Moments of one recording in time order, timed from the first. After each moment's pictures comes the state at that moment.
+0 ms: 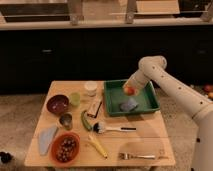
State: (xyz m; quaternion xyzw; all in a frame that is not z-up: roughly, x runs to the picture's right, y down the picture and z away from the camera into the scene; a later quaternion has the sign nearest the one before) arm 0.164 0.016 0.864 -0.15 -0.23 -0.41 0.87
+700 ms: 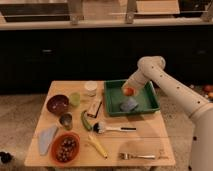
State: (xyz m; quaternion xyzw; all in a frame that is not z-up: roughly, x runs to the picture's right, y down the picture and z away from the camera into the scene) arm 0.160 0.023 0.868 -0.16 -0.24 -0.43 0.86
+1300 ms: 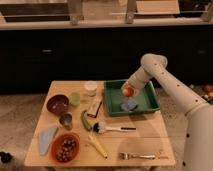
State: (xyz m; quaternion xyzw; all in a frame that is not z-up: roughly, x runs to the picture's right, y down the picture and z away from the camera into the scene) arm 0.156 0.025 0.866 -0.17 -0.30 -0.40 0.85
